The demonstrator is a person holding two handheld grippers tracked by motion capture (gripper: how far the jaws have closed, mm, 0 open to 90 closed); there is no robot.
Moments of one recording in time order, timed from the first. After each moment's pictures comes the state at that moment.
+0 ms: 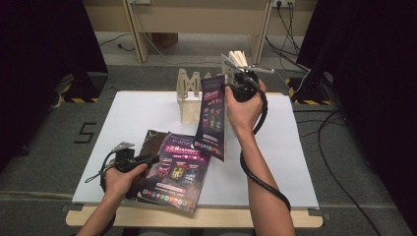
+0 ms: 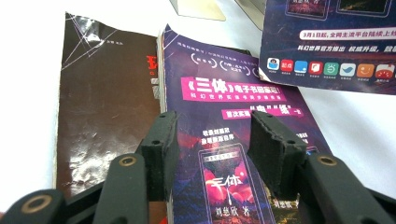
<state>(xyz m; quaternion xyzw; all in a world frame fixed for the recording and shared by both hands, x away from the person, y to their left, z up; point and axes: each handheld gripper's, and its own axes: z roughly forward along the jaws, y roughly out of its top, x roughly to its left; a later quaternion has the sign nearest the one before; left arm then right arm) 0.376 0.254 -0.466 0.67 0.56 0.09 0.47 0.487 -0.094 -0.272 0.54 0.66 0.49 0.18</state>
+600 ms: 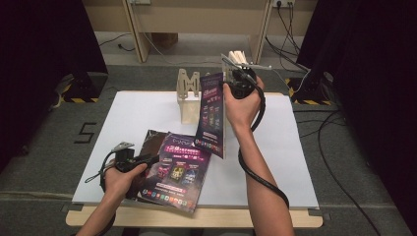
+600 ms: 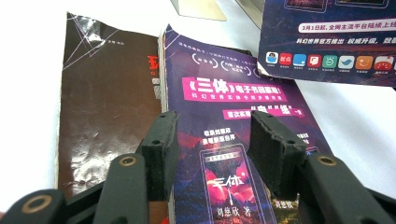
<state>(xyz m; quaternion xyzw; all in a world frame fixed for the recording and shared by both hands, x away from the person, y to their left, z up) 0.376 0.256 -0.466 0.67 0.56 0.09 0.47 0.493 -0.089 -0.268 0.54 0.66 0.49 0.18</state>
